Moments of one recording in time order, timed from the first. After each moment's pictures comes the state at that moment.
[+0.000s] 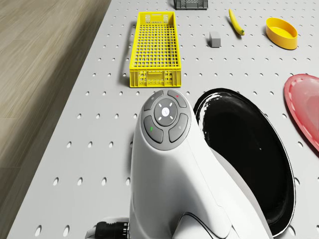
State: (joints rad) arm -1.02 -1.06 1.25 -2.90 -1.98 1.17 1.56
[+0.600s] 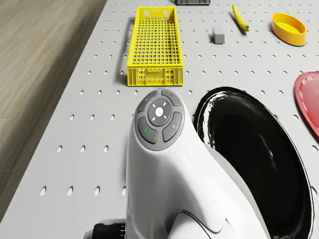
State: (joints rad) arm -1.06 -1.13 1.28 -2.89 -1.96 1.21 1.59
